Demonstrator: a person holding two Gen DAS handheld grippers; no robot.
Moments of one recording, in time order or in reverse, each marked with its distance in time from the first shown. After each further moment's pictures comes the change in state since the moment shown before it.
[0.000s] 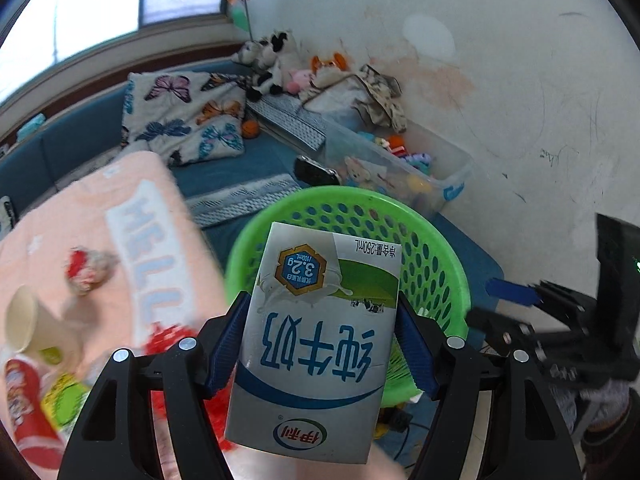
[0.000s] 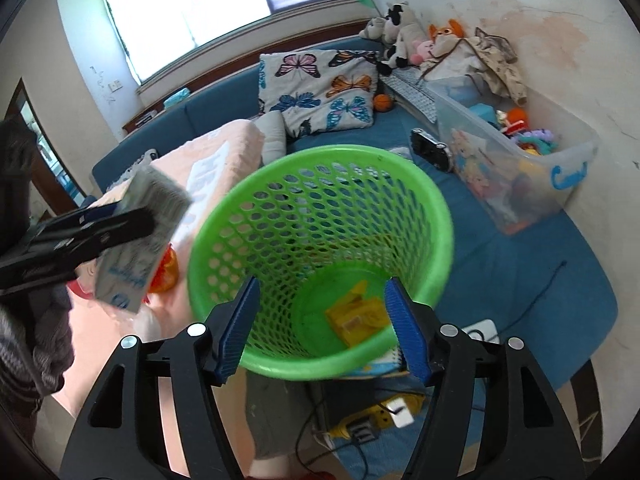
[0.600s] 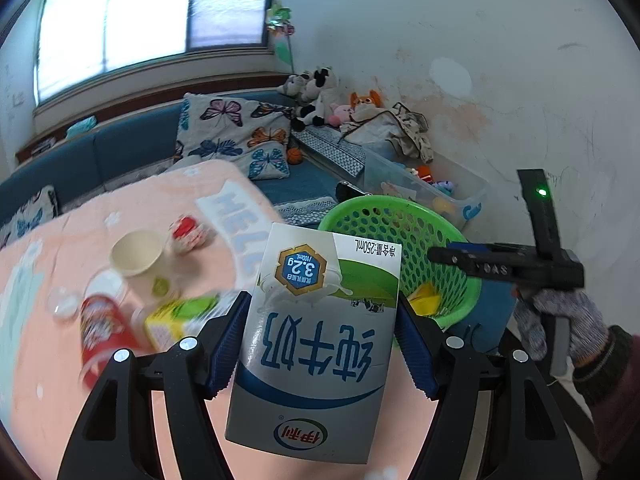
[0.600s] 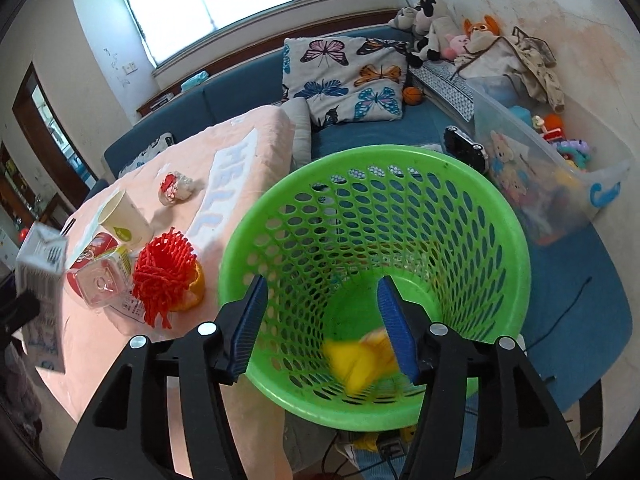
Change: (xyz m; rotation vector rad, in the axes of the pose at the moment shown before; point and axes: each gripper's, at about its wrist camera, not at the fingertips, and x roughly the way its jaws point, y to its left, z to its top) left arm -0.117 0.050 -0.068 -0.042 -0.141 0.107; right arm 0.046 0.042 0.028 -0.044 0.040 0.070
